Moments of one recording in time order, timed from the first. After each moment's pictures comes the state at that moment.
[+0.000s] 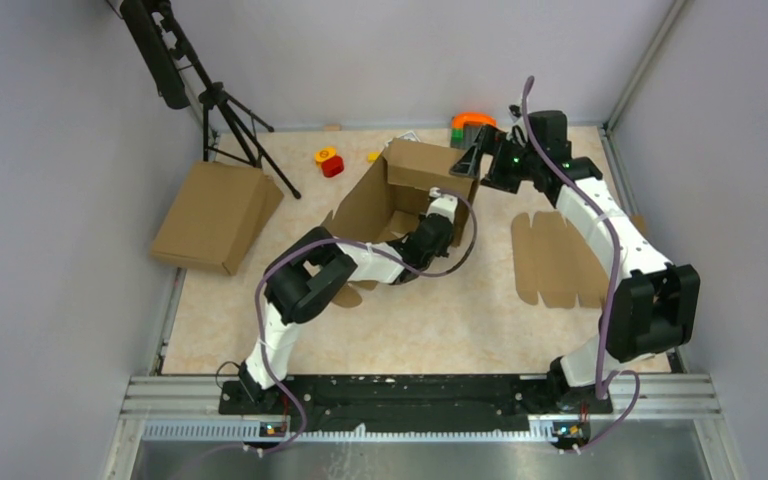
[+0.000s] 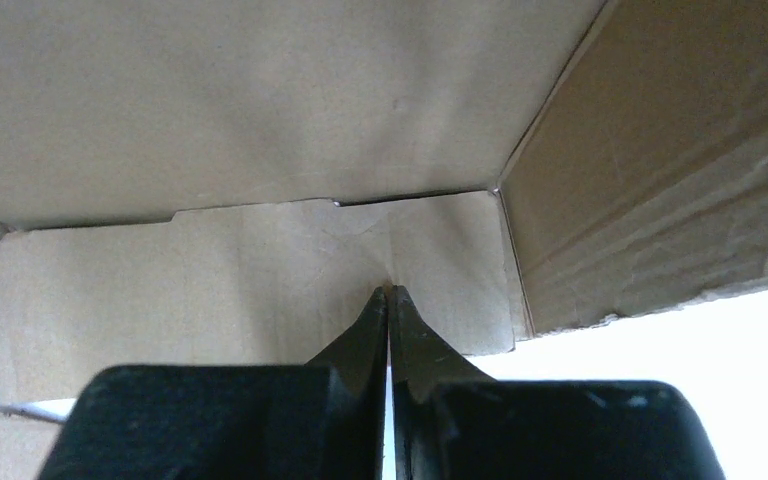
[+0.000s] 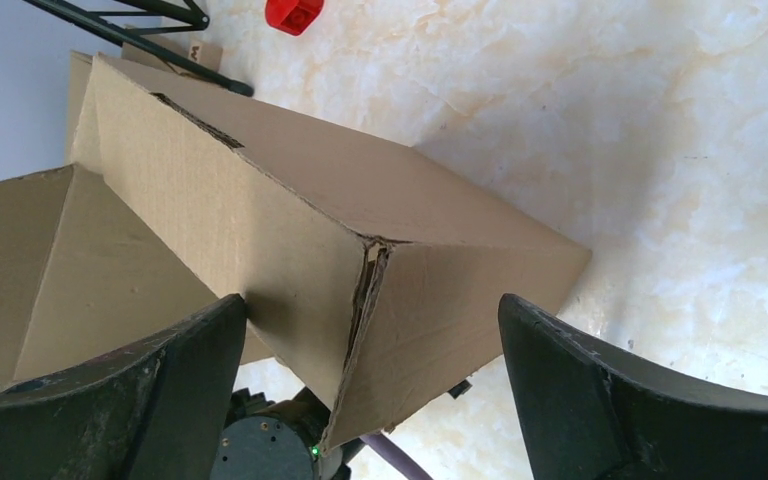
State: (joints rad) left arm -0.89 2.13 1.24 0.38 -0.39 -0.29; right arm 0.23 1.53 1.38 -0.46 -0.41 0.54
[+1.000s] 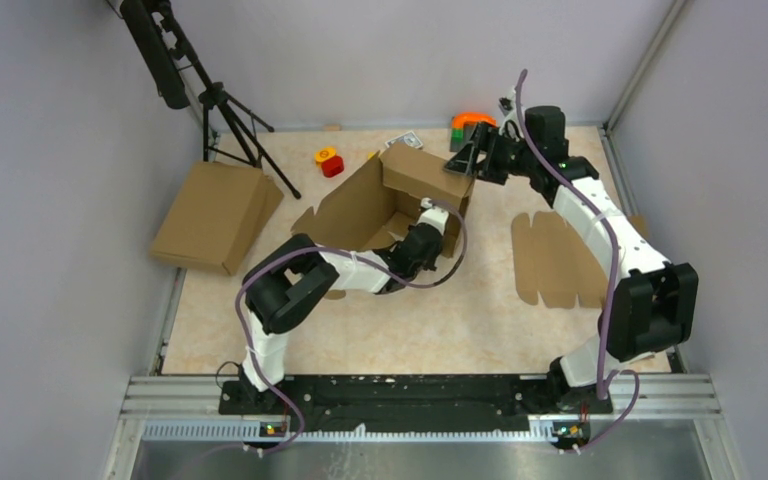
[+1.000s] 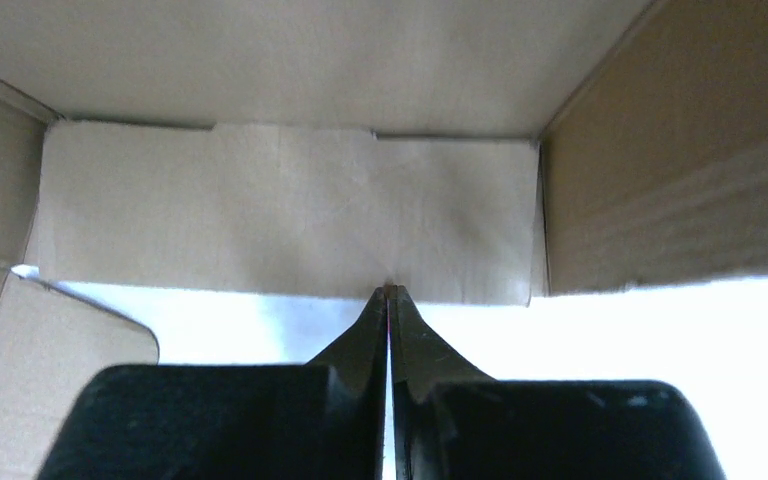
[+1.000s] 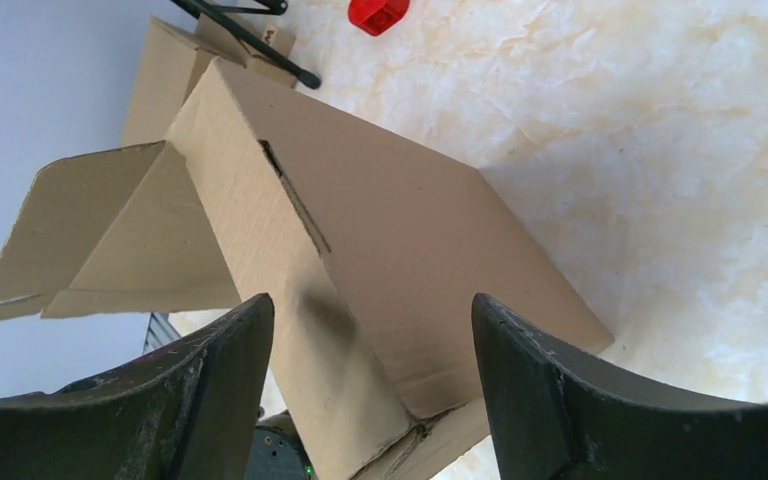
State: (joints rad) left arm -0.91 1.99 1.08 0.33 -0.37 -0.28; right arm 0.26 1.54 1.39 -0.36 -0.51 0.51
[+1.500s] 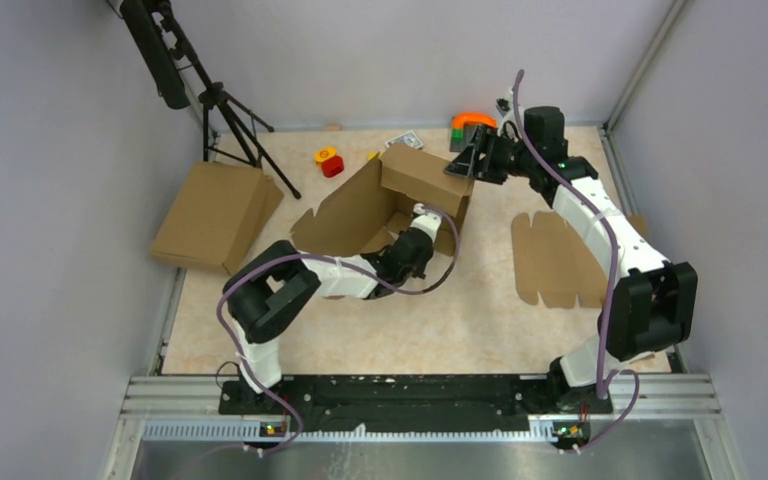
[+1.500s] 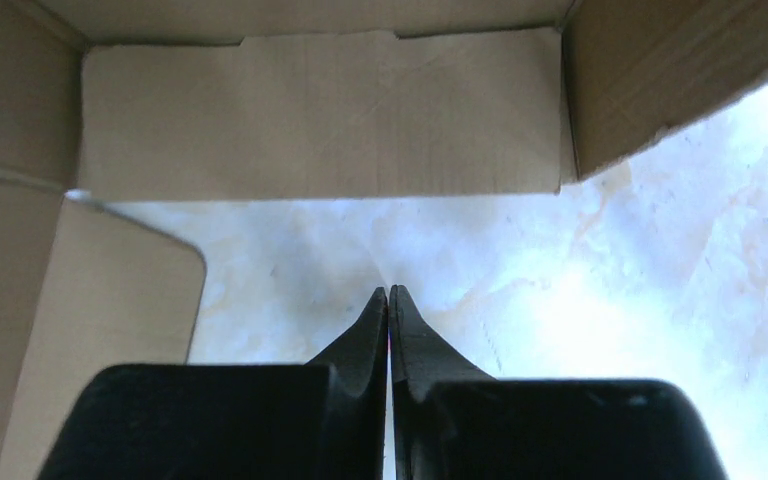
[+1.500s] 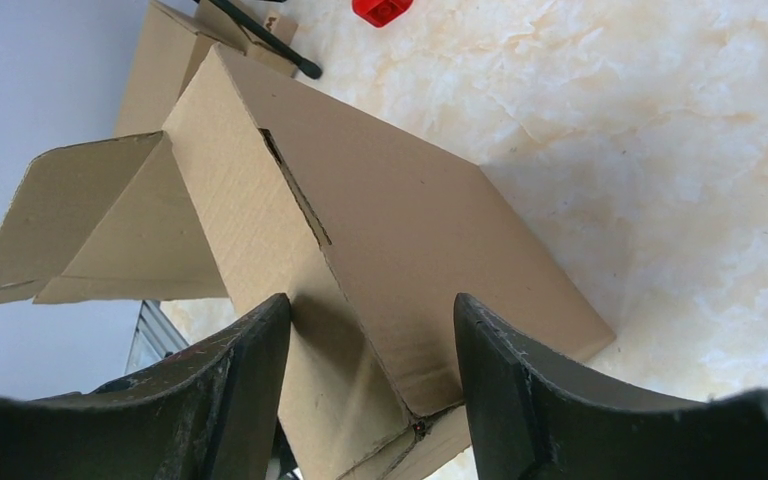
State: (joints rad) left arm -0.91 1.88 0.99 0.25 -0.34 -0.25; right arm 0.26 1.54 1.39 -0.36 -0.54 0.47
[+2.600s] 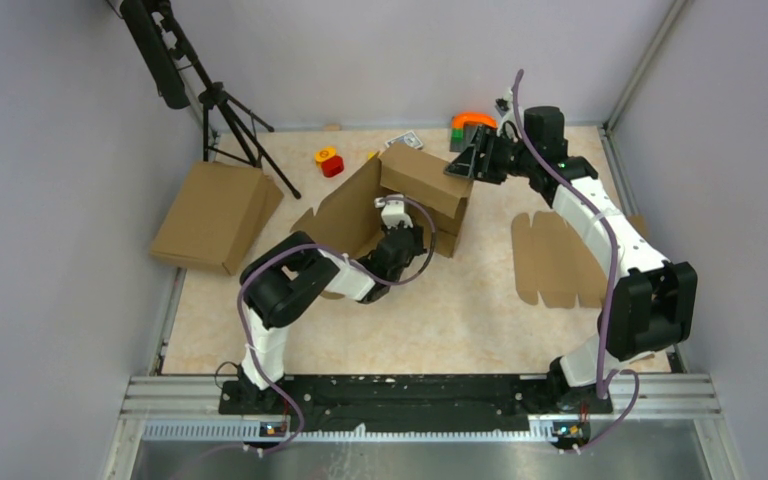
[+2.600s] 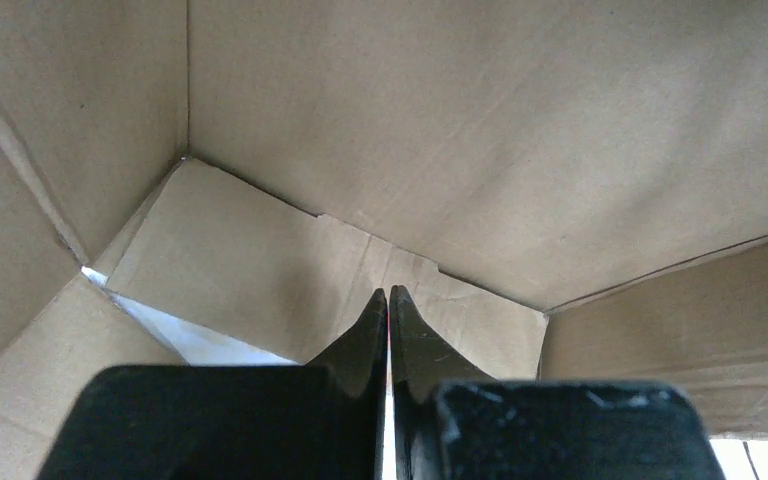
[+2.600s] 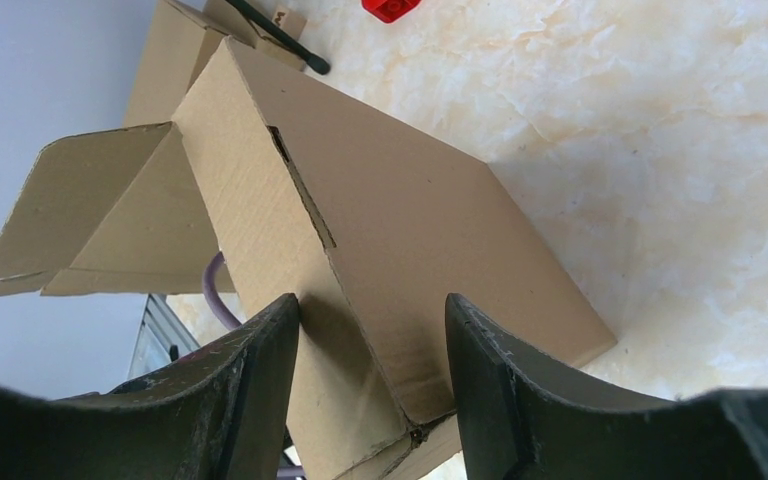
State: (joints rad) left arm -0.83 1.99 0.87 0.85 -0.47 -0.56; right arm 0.26 1.54 1.39 -0.36 -0.56 0.47
